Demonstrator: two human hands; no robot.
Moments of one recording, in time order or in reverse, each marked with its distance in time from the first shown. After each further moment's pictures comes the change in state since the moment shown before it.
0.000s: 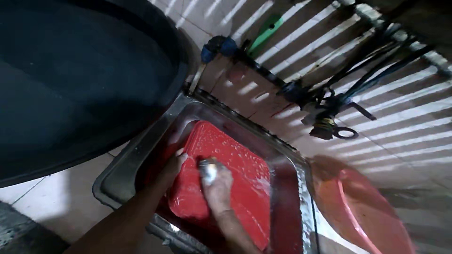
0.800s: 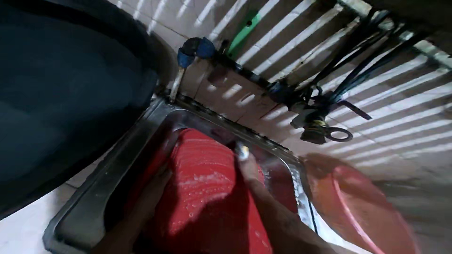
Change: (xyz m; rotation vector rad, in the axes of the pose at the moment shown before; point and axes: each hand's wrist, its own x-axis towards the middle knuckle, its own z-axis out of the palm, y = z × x) left_hand -0.017 0.020 0.002 0.013 0.020 -0.094; right_hand 0.130 0.150 -0.035 0.070 -0.038 0.433
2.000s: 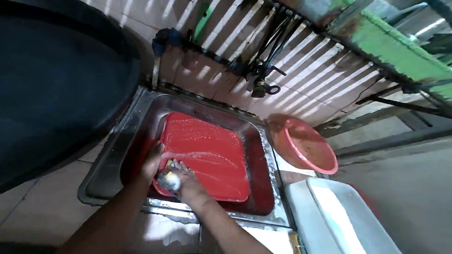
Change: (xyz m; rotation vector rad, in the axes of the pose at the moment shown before) left_hand 0.011 -0.031 -0.003 0.037 -0.012 0.153; right_hand -0.253 -0.103 0.033 -0.098 -0.576 -0.398
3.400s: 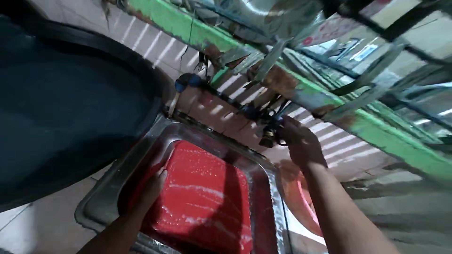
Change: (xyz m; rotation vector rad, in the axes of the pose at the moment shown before) left_hand 0.010 0.001 0.001 0.380 0.047 0.083; right_hand -0.012 0.083 -0.323 0.492 0.858 -0.156
